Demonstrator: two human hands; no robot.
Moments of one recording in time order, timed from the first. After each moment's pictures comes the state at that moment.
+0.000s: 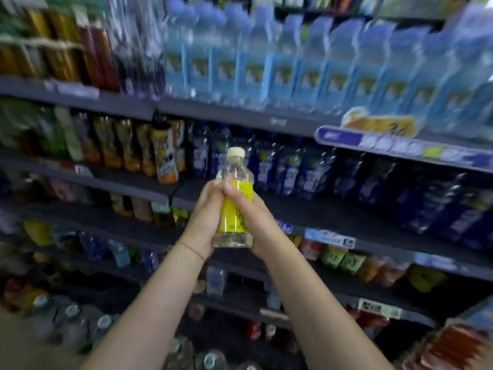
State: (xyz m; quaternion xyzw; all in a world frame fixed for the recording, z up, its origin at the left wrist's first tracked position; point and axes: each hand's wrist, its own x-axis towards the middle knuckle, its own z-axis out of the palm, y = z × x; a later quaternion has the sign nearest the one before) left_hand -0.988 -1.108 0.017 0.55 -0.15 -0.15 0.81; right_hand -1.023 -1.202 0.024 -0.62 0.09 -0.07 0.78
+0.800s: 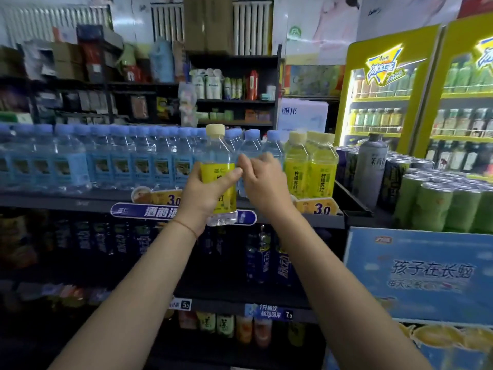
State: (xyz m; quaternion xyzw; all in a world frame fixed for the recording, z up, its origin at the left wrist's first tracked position) left_hand -1.170 -1.477 0.195 0.60 -0.31 0.03 0.74; right_hand -1.231 -1.593 0.215 -0.86 0.09 -0.43 0.24
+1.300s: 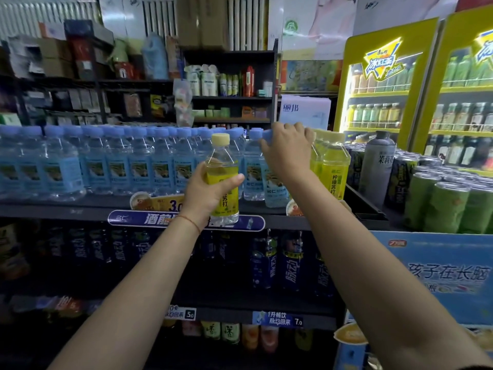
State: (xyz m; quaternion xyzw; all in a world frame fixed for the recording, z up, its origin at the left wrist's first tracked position) left_hand -1.120 -1.483 0.193 0.63 -0.33 0.04 0.70; right_hand -1.178 -1.648 0.264 -0.85 0.22 -0.48 -0.05
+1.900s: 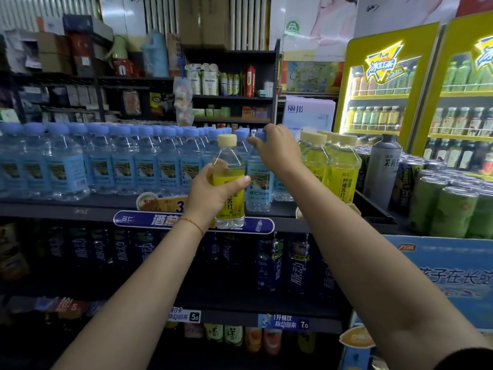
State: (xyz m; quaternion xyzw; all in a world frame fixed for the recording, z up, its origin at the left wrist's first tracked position) left_hand -1.108 -1.474 0.192 0.64 -0.33 0.04 0.69; right_hand -1.147 -1.629 0.276 -0.88 0.19 -0.41 0.10
